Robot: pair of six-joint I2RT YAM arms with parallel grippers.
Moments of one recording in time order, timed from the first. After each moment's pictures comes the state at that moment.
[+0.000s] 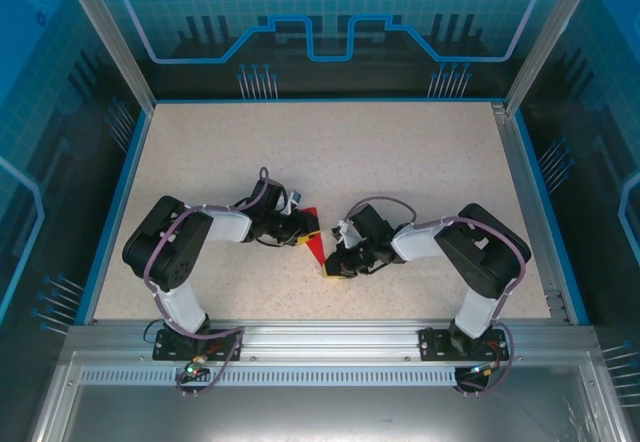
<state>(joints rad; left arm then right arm) -0.41 1.77 0.73 0.13 0.66 -0.90 0.71 1.74 0.67 0.03 -0.72 0.75</state>
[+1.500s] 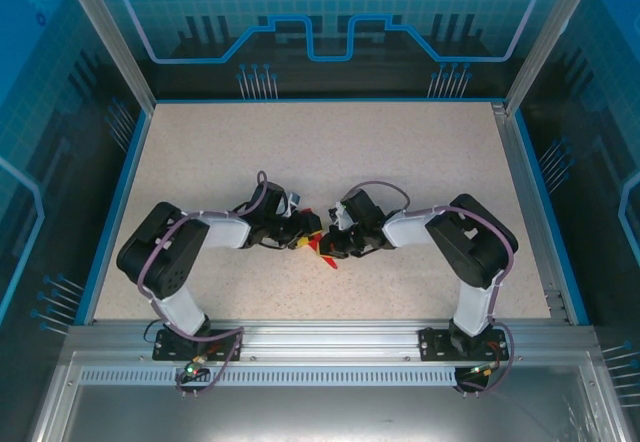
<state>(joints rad) -0.44 1.69 0.69 0.15 0.61 -0.97 0.68 1.85 0.83 0.04 -0.61 0.78</state>
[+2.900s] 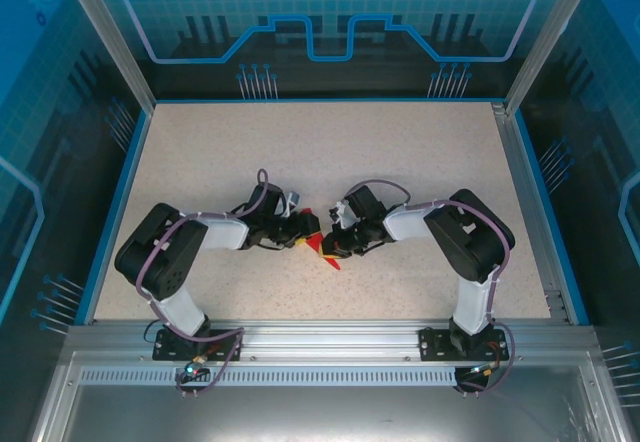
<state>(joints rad) -0.42 1.70 0.66 0.20 0.57 -0.88 0.63 1.88 0.87 -0.06 -0.71 0.70</state>
